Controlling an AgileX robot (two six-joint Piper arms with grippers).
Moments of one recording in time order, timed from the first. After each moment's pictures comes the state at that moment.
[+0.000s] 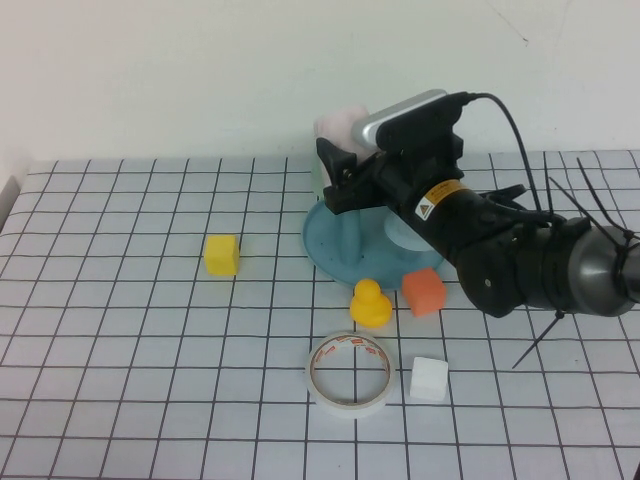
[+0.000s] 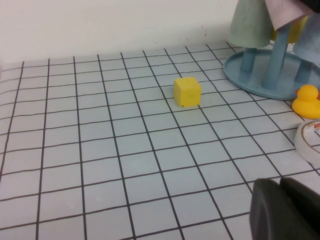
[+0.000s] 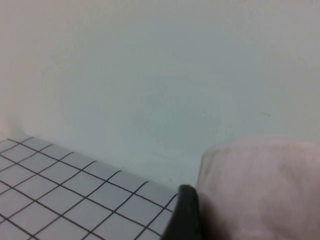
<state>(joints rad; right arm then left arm) 0.57 2.06 -1.29 0.07 -0.66 -0.08 -0.74 -0.02 -0.23 0.64 0.70 -0.74</state>
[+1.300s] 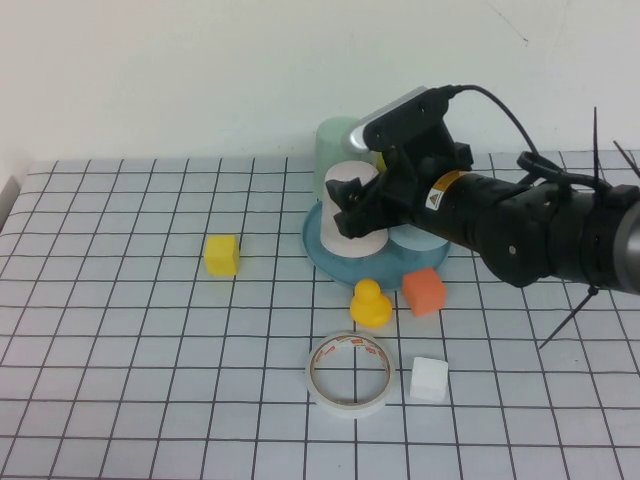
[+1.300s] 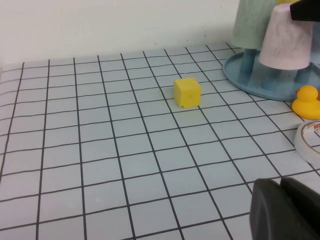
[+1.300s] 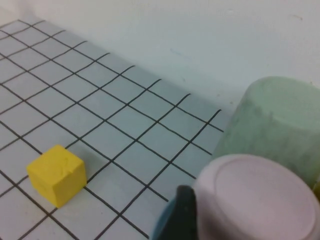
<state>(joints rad) 0.57 1.94 -1.30 0.08 -0.20 -0.18 -0.74 -0.02 -0.23 0.64 0.70 -0.74</state>
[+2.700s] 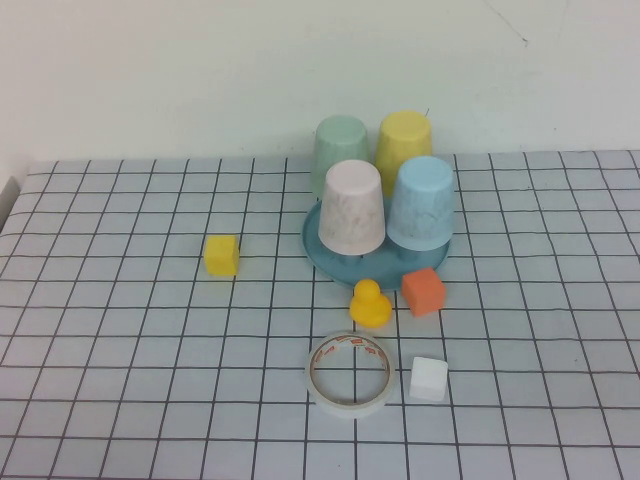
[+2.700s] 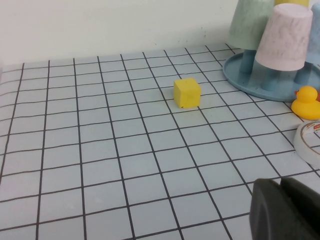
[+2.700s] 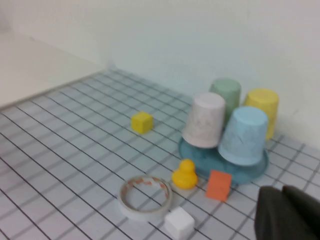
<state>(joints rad) 0.60 0.32 -0.62 0.08 0.58 -0.13 -0.74 -0.02 -0.23 0.64 0.70 -0.74</state>
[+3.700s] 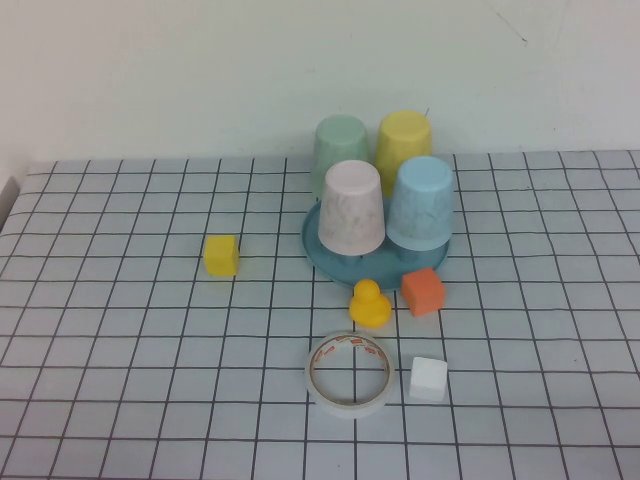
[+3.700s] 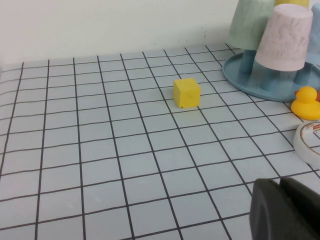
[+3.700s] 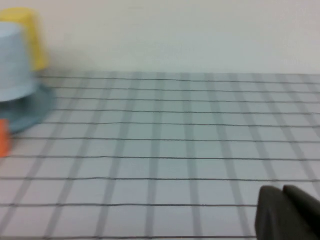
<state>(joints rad) -0.03 0.08 -0.02 0.07 0.21 -0.09 -0.74 -0.02 -0.23 0.64 0.70 -0.74</state>
